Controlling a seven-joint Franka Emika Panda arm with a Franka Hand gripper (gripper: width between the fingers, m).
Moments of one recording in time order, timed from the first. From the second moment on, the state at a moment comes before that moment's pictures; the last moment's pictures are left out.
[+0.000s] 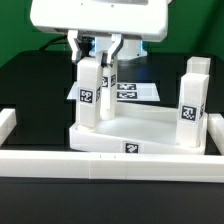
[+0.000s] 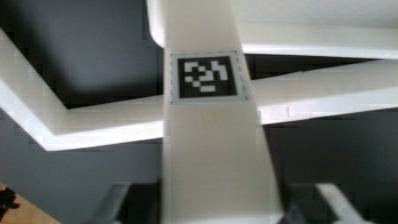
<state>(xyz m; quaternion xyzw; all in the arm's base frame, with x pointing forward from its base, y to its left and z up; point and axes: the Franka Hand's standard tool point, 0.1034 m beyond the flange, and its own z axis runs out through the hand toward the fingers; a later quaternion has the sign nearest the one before) 0.574 -0.068 0.132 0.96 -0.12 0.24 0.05</state>
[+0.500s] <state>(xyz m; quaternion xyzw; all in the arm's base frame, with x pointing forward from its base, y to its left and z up) 0.577 -0.070 0.139 0.96 -0.13 0.24 0.04</state>
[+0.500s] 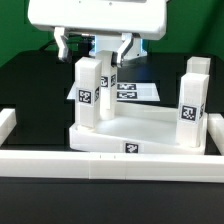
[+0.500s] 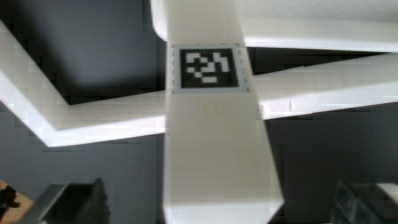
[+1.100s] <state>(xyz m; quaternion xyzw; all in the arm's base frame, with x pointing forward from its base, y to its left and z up) 0.582 -0.074 0.150 0.97 -0.13 0.22 0.03</state>
